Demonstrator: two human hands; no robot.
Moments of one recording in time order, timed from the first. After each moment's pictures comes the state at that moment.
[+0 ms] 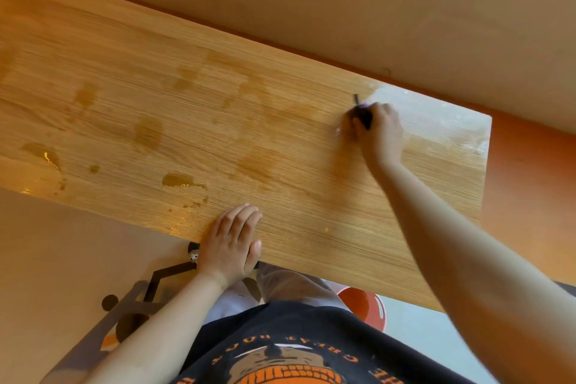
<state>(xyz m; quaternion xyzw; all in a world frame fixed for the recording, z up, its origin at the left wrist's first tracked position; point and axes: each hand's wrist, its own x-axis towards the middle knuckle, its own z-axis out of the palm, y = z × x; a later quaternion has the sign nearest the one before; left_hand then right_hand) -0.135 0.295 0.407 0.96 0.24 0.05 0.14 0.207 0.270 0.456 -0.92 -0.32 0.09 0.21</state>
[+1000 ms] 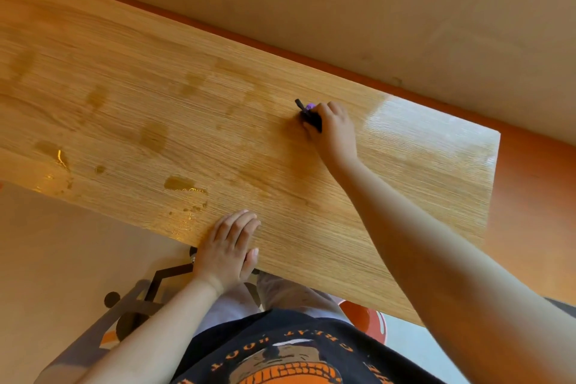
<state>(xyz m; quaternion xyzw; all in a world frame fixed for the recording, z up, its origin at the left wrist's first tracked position) -0.132 0.294 0.413 0.96 0.25 0.05 0.13 0.169 0.328 0.447 -0.84 -0.48 0.10 0.23</state>
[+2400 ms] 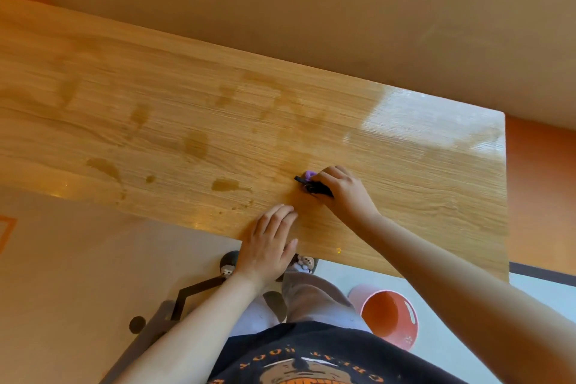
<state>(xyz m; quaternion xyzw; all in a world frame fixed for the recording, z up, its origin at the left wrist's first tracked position) -0.150 0.308 0.433 0.95 0.23 0.07 0.22 0.056 0.252 0.468 -0.77 -0.59 0.13 0.18</state>
